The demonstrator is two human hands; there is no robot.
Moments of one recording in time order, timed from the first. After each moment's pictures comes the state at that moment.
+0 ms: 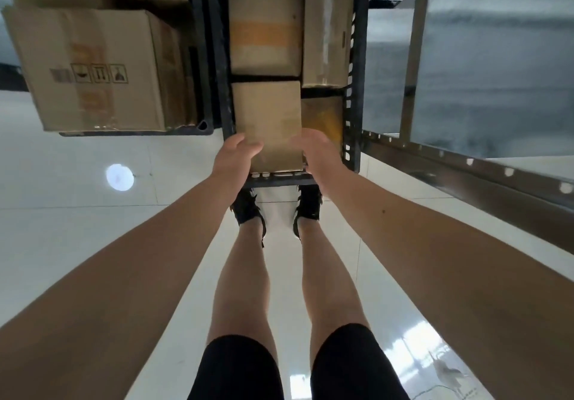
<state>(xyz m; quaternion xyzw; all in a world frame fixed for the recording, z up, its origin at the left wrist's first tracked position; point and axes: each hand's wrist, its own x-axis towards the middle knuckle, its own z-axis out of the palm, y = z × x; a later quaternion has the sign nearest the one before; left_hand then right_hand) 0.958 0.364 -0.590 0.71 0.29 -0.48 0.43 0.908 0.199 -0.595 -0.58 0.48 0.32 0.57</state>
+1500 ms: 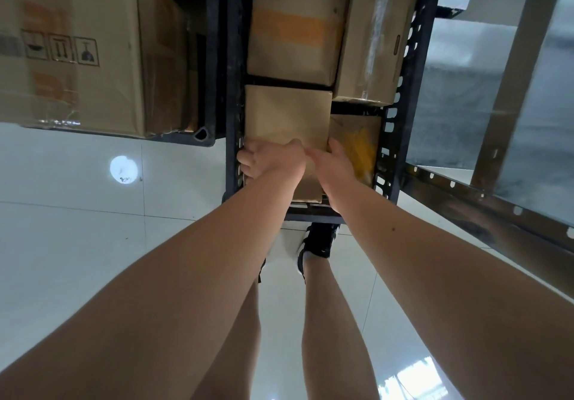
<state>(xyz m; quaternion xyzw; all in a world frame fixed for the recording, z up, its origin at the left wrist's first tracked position) 0.970 0.286 -0.724 0.79 0.43 -0.37 0.24 0.924 0.201 -0.730 -0.59 0.52 0.32 0.53</state>
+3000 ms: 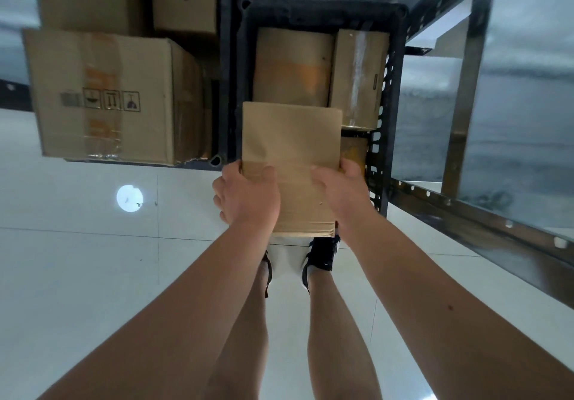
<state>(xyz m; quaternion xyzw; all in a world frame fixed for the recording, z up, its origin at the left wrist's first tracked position) 0.966 0.331 -0.604 0.82 0.38 -0.30 0.31 0.929 0.198 -0.621 -0.56 0.55 0.24 0.57</state>
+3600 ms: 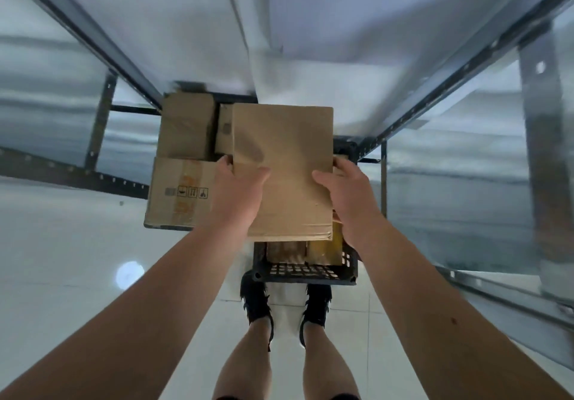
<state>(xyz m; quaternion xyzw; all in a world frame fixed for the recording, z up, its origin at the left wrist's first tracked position) 1.061 0.346 -0.330 0.77 0.29 -0.24 0.52 1.016 0.179 -0.338 -0.62 0.41 0.14 0.65</state>
